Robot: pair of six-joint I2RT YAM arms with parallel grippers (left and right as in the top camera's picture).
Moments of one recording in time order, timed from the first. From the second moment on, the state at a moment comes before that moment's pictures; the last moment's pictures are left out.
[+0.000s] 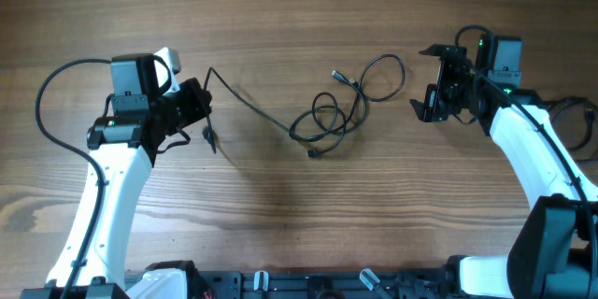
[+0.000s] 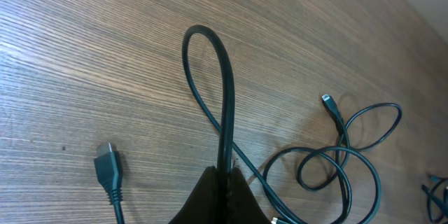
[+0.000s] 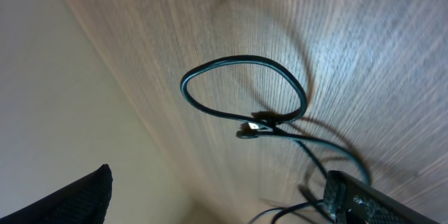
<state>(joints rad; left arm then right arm) 0.05 1.32 0.94 -0.55 0.34 -0.43 -0.08 1.57 0.97 -0.34 -0.45 1.64</state>
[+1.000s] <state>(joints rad) 0.04 1.36 0.94 -0.53 0.31 -0.43 0.15 1.57 0.95 -0.33 -0.69 0.45</state>
